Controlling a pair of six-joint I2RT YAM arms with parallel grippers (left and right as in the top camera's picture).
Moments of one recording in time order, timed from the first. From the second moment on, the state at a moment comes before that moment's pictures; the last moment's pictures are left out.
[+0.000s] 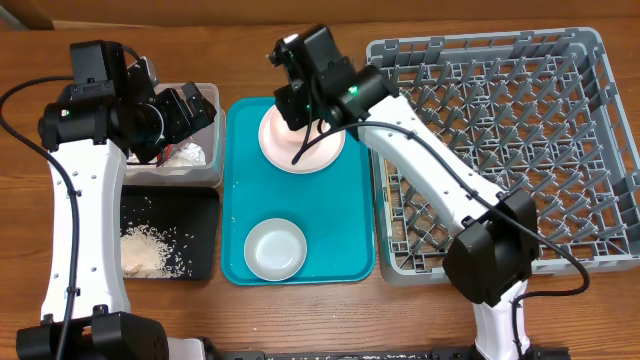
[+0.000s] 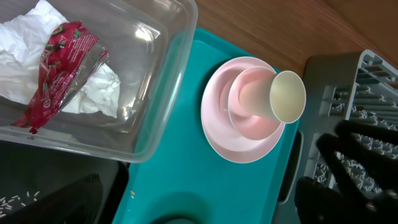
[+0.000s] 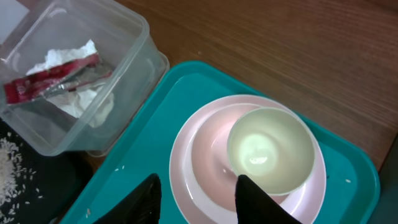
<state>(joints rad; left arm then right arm) 0.15 1.58 1.57 -1.07 0.32 -0.37 0.64 2.11 2.00 -0.77 -0.12 0.12</state>
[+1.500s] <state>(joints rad) 0.15 1.58 1.57 -1.07 0.32 -0.37 0.63 2.16 1.72 -0.44 -0.06 0.04</state>
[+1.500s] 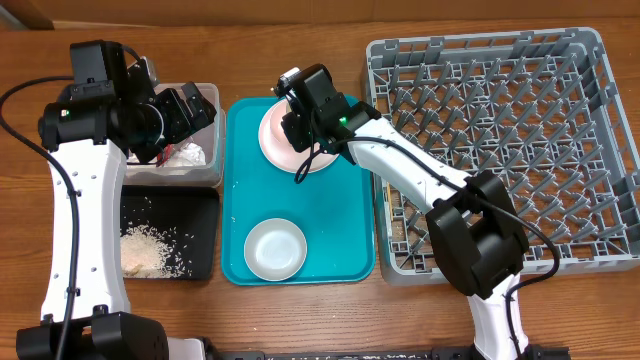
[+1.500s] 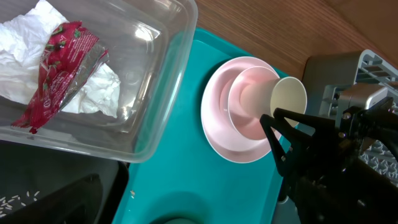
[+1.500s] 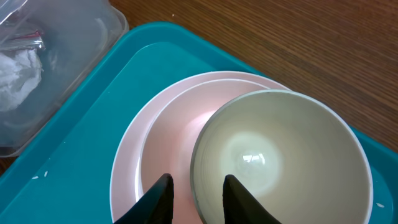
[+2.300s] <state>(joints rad) 0.15 1.58 1.57 -1.07 0.32 -0.37 0.63 2.16 1.72 -0.47 0.00 0.04</state>
